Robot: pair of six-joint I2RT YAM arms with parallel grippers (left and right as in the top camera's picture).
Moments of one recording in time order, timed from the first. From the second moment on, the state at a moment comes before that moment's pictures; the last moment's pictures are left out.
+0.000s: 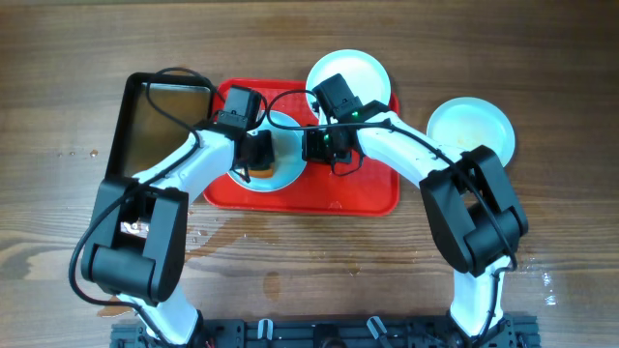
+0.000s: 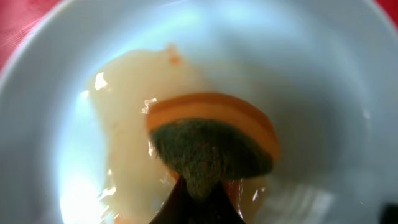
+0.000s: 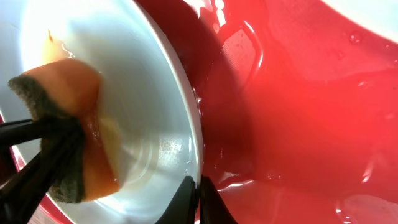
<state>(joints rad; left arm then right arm) -0.30 1.86 1.08 -0.48 0.01 -0.45 0.54 2.06 1.37 -0.53 -0.35 0.60</state>
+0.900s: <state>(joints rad) -0.31 1.85 1.05 -0.43 -0.33 -0.57 0.54 2.06 1.38 -0.37 -0.46 0.52</state>
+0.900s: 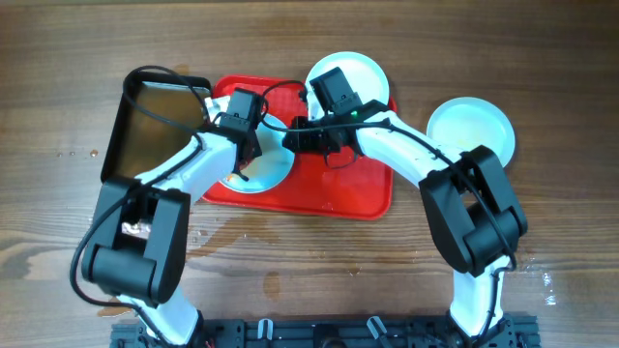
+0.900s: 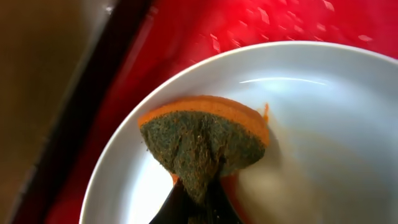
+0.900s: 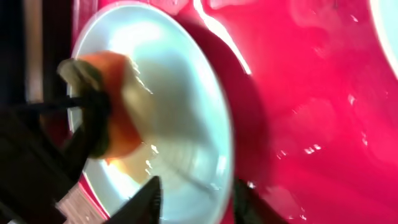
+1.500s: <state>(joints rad) -0.21 1.62 1.04 -0.48 -0.21 -0.56 0.54 2.14 1.38 -0.38 -0.47 0.63</state>
